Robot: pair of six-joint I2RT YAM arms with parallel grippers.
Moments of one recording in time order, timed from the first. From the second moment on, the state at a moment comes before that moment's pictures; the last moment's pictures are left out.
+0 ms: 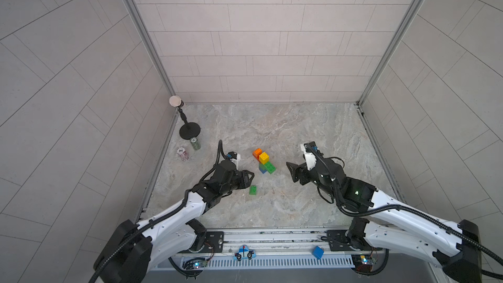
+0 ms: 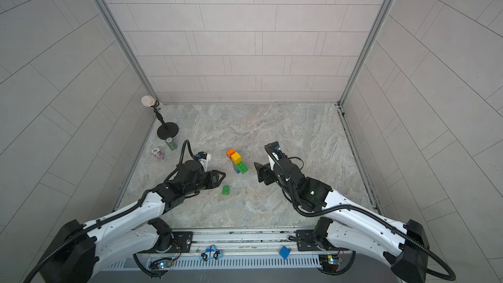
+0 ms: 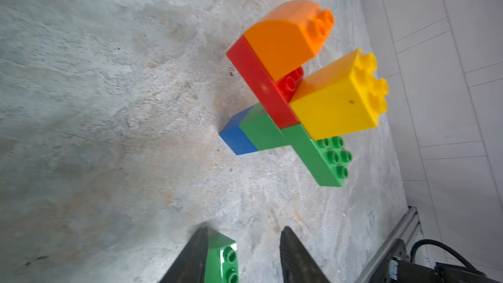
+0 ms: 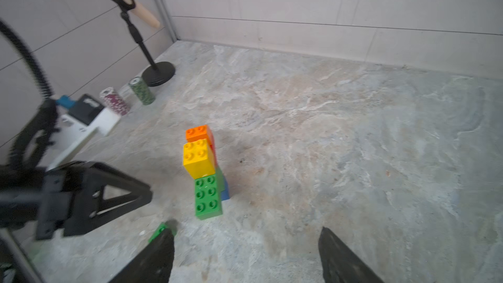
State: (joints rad) left arm -0.59 1.05 0.38 -0.01 0.16 -0.73; right arm 0.94 0.86 0.67 -0.26 0.35 0.35
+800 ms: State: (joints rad) left arm -0.55 1.41 0.49 -0.01 0.30 -0.62; right arm 0.96 0.77 0.62 -0.38 0.49 0.35
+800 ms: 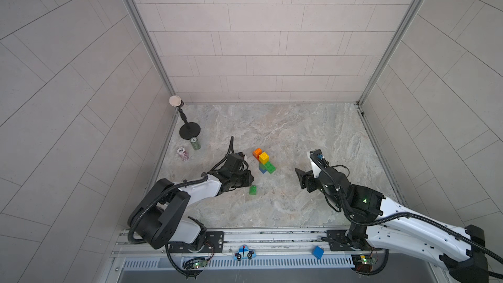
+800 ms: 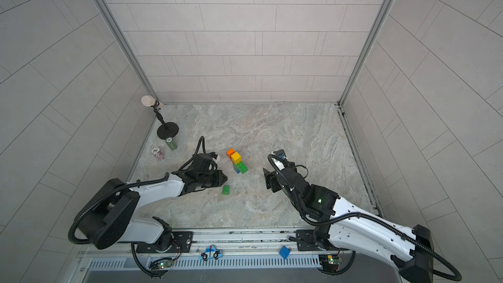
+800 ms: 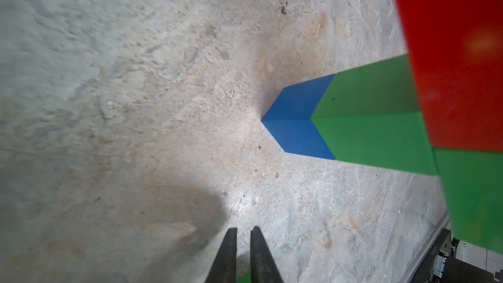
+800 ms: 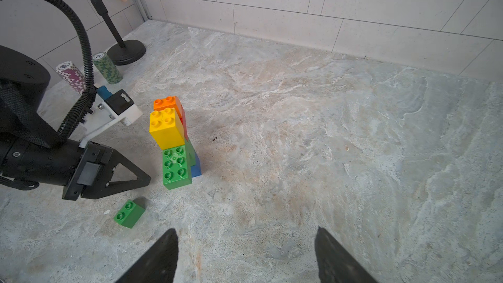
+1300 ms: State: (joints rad) left arm -0.60 1.35 0.42 -0.02 0.30 -0.66; right arm 0.96 0.77 0.62 -0.38 0.50 0.35
